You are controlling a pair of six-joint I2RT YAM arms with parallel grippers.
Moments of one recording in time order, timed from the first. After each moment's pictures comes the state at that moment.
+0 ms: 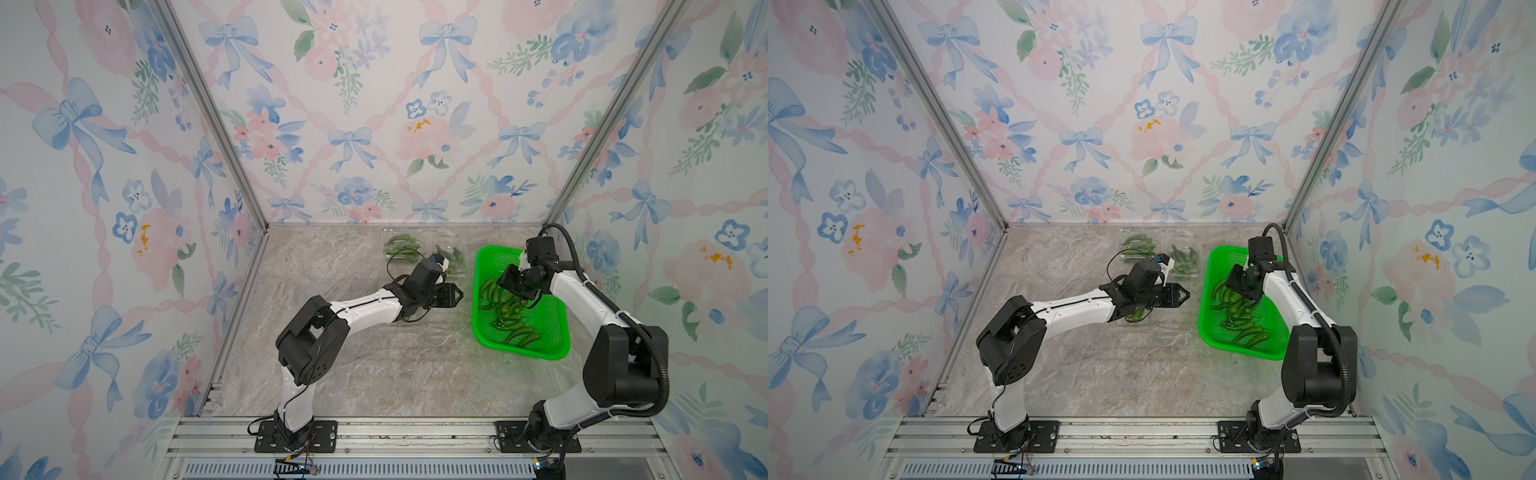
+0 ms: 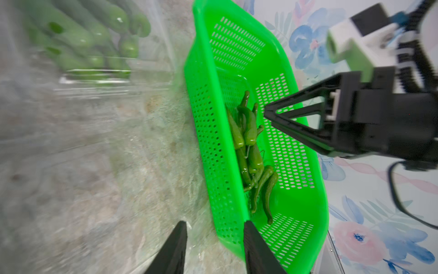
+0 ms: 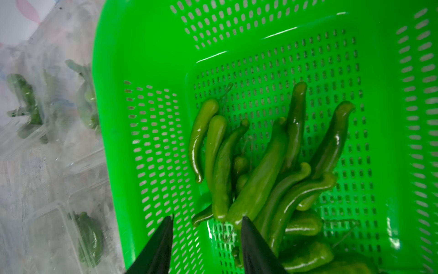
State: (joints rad) left arm -0.81 1.89 1.28 0.01 0.23 -0.71; right arm 0.04 1.54 1.19 -0.70 -0.14 0.47
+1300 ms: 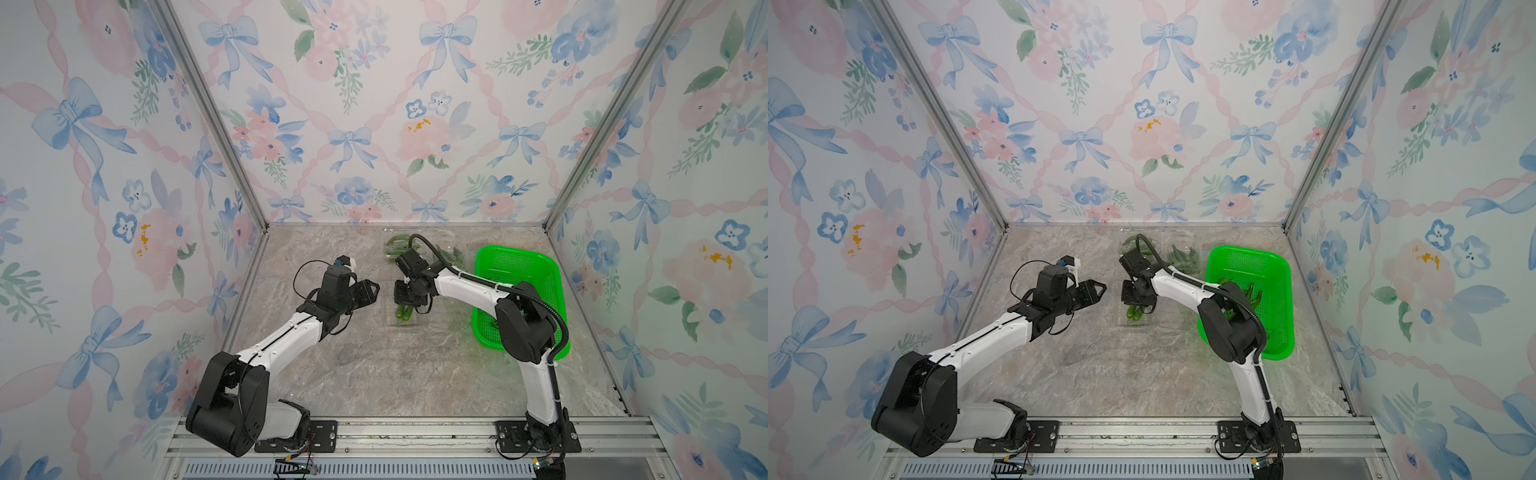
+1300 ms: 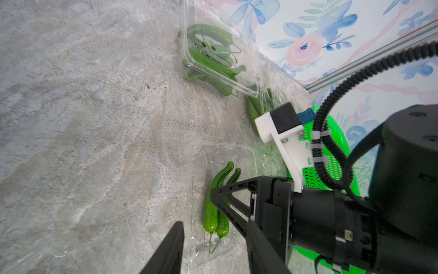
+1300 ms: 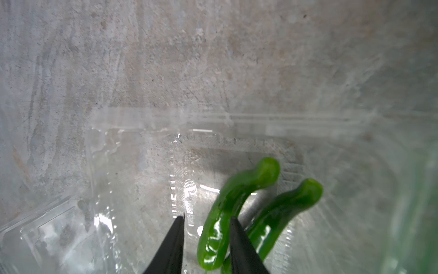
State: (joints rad) left arm -0.38 1.34 0.76 -0.01 0.21 -0.68; right arm 0.73 2.15 1.68 -0.68 -0.07 0.73
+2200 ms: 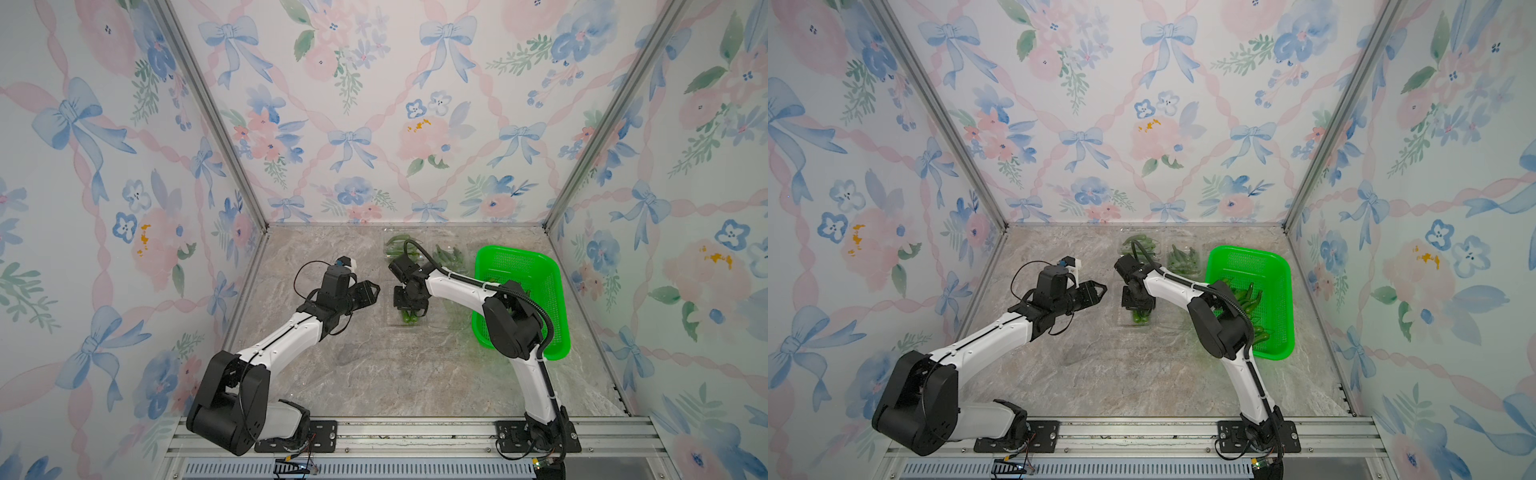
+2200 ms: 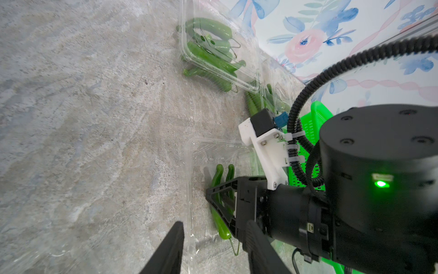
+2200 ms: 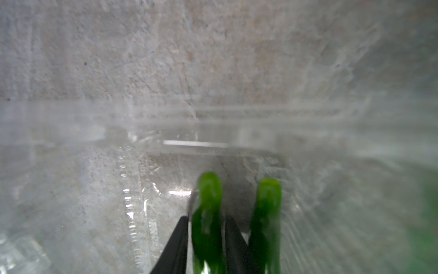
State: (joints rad) left arm -0.38 1.35 0.75 -0.01 0.23 -0.67; right arm 0.75 2.22 1.74 -0.78 0.01 0.73
